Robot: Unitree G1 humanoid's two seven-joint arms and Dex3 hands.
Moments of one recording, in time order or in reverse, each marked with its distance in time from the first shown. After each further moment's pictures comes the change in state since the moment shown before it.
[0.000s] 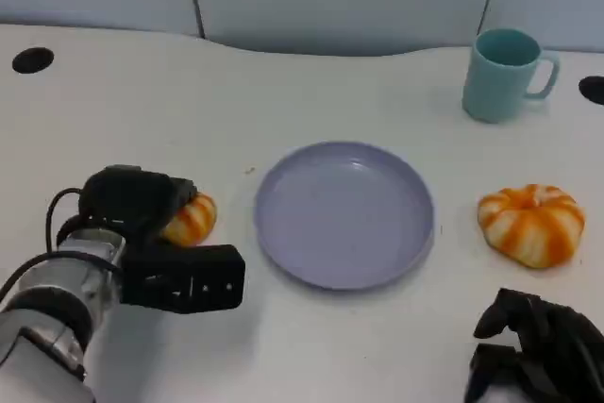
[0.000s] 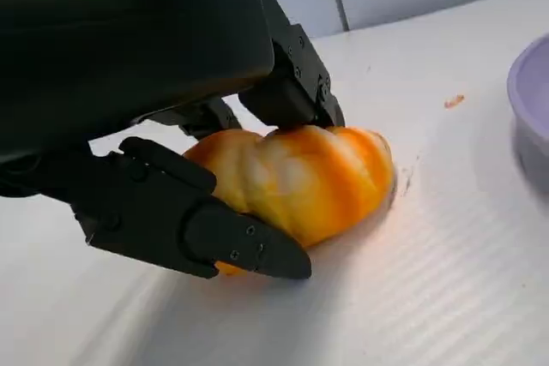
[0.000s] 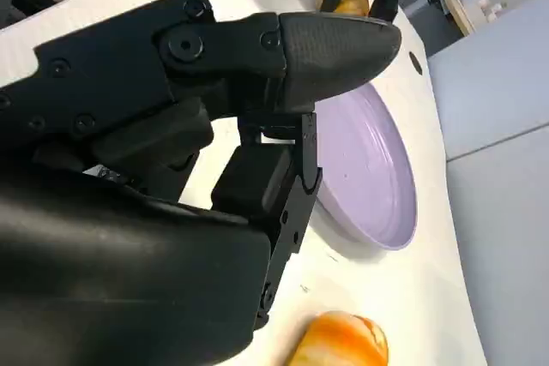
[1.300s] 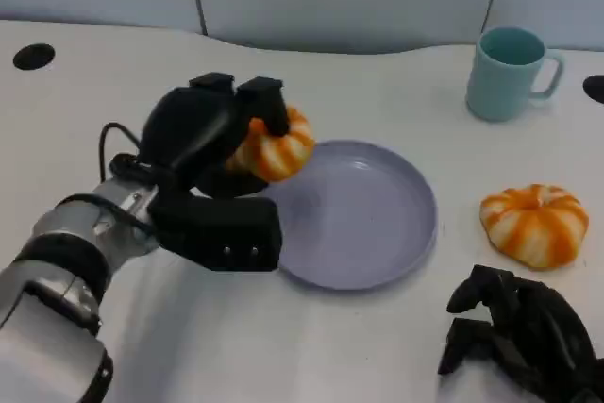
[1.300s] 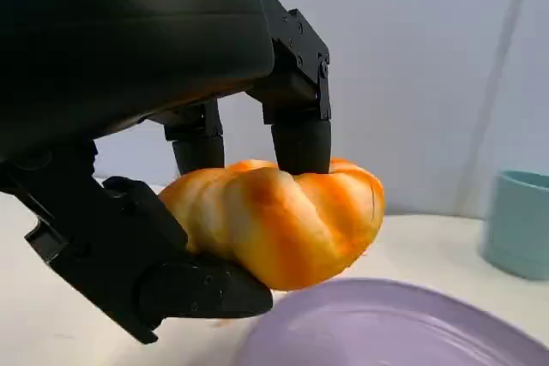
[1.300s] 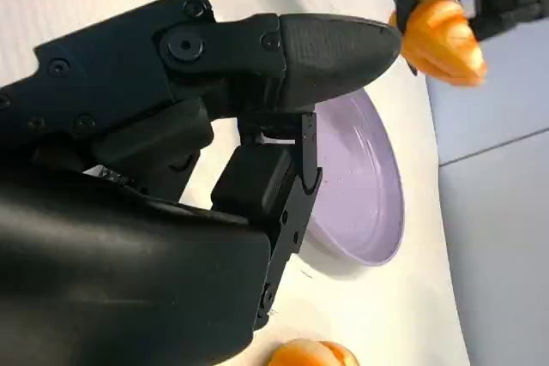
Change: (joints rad) left arm -0.132 -0.025 0.078 -0.055 -0.066 -0.481 0.157; right arm -0.102 0.046 0.023 0.090 -0.045 -0.039 -0.043
